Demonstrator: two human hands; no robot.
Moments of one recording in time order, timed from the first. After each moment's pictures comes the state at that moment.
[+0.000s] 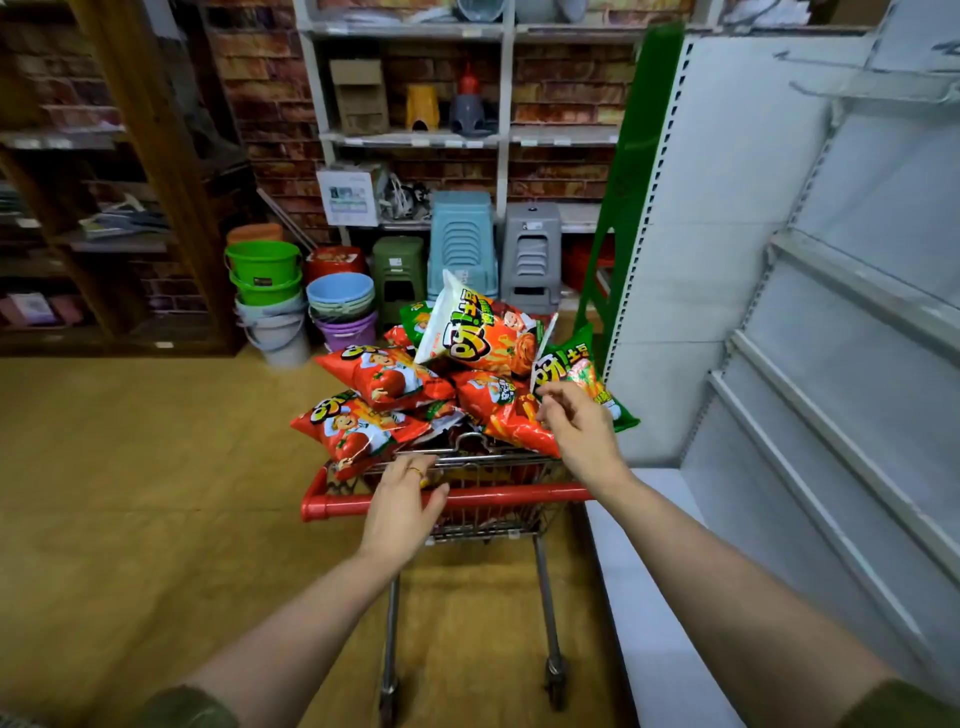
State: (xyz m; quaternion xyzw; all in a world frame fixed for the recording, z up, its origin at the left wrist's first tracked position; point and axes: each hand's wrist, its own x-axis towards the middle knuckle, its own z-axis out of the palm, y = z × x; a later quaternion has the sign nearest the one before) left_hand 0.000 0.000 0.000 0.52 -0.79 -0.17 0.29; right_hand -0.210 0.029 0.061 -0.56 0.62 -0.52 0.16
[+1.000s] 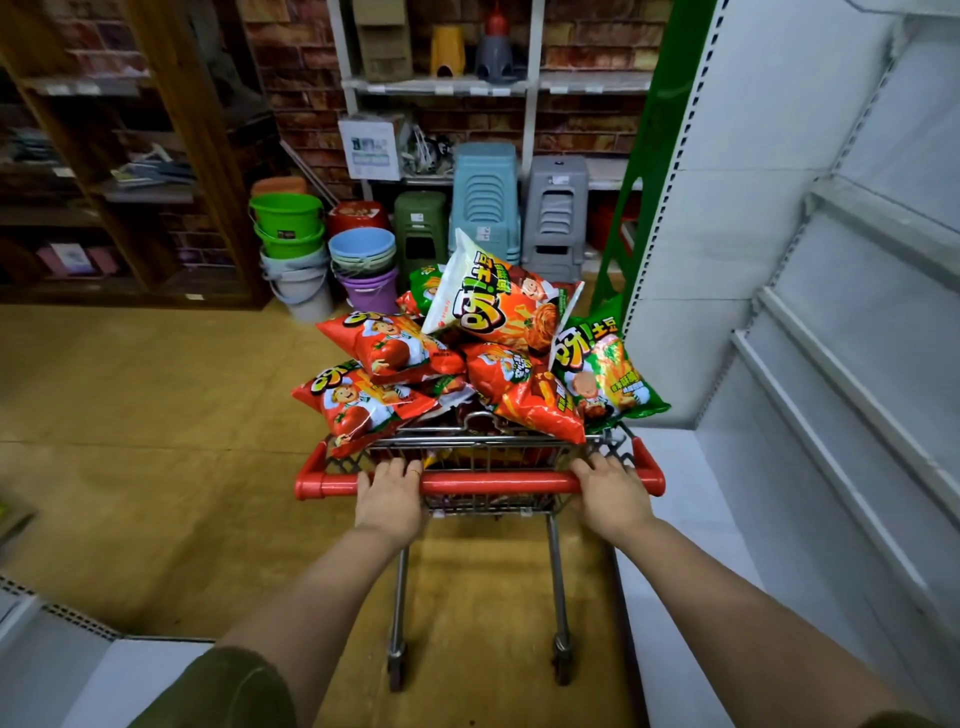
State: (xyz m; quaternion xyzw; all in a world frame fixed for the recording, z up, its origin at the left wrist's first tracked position) left_hand 0.022 0.041 -0.048 0.60 -0.80 -0.04 -0.02; right_hand -0.229 0.102 -0.043 -0.65 0.76 0.01 0.05
